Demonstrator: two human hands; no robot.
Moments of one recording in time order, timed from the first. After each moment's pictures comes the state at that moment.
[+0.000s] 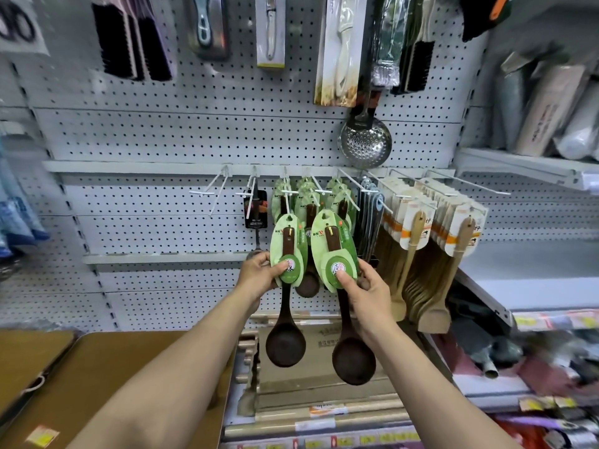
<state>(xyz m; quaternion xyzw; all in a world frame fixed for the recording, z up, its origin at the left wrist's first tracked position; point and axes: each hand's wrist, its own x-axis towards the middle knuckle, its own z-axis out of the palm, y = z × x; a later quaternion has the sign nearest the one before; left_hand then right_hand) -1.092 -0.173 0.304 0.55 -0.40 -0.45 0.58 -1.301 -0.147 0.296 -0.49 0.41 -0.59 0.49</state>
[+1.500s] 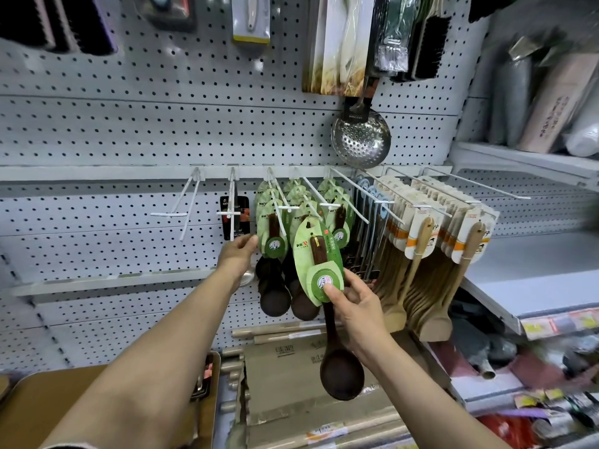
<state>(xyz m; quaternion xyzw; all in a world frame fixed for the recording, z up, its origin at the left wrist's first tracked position) -1.039 -0.295 0.319 0.62 -0.41 -0.38 0.54 -1.263 -0.201 0.289 -0.47 0.40 -0.59 0.53</state>
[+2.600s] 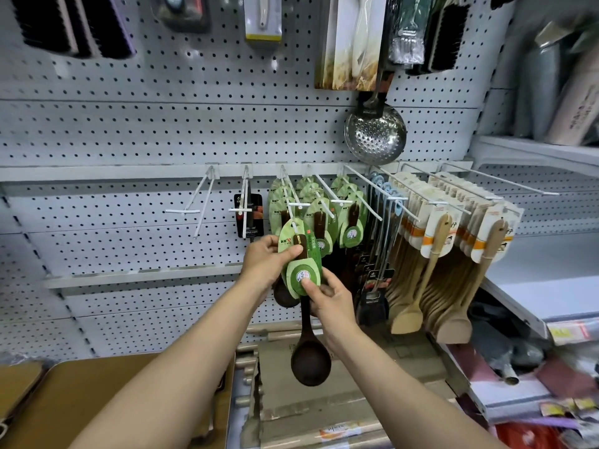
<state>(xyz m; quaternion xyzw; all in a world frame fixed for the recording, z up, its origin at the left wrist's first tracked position) -1.077 -0.246 0.339 0.54 -0.44 -0.43 0.57 -1.207 -0.237 0.257 -0.43 0.39 -0.57 0.57</state>
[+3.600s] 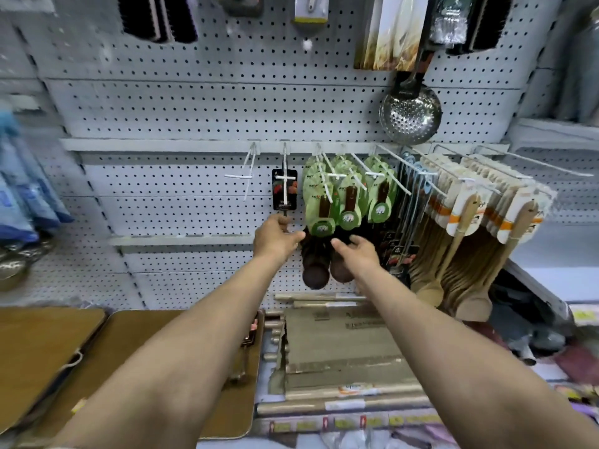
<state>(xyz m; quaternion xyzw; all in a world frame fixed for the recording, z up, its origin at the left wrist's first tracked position) -1.041 -0.205 0.335 0.73 -0.47 -0.21 0.46 -1.206 -0.249 0.285 -0.51 0.60 -0.42 0.45</state>
